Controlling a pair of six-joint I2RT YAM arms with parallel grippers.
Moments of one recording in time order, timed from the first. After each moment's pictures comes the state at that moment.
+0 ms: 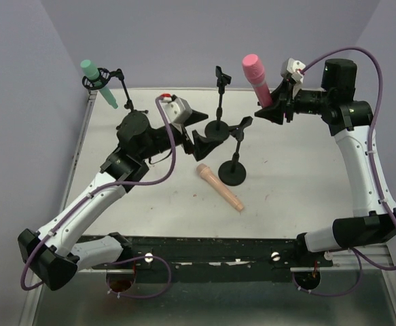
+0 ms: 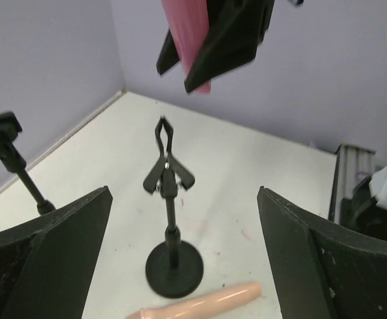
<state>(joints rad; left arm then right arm) -0.64 1.13 1.18 0.10 0.51 -0.12 0.12 1.43 1.74 -0.77 -1.08 -0.56</state>
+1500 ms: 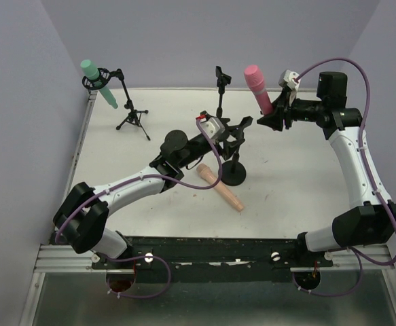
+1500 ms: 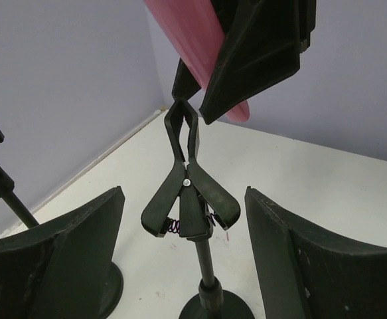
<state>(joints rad) -0.79 1.46 0.94 0.74 0.26 0.05 0.06 1.44 1.53 -0.67 -1.04 -0.60</state>
